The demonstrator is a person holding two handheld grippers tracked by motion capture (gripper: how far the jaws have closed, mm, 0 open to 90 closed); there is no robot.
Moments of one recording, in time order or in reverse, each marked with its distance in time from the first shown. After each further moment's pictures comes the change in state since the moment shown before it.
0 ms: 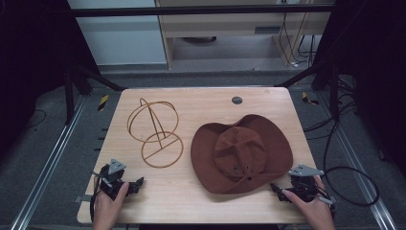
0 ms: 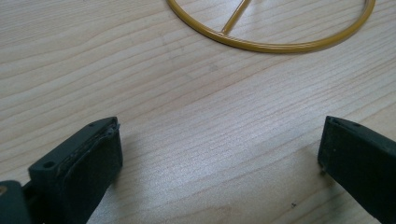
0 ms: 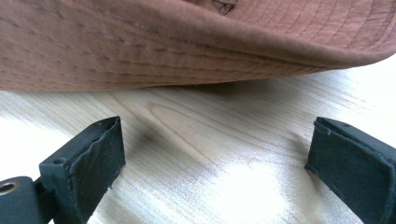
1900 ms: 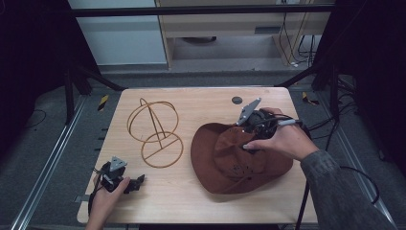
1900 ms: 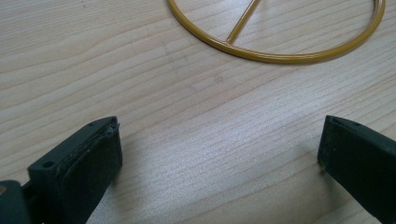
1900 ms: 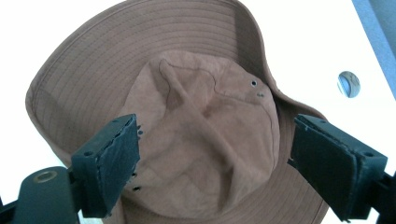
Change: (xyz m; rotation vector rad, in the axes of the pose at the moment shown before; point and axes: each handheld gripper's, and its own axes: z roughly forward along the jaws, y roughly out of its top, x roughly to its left) left arm 0.003 0.006 0.005 0.007 -0.003 0.007; right arm 0.074 0.253 -0.019 0.264 0.195 -0.664
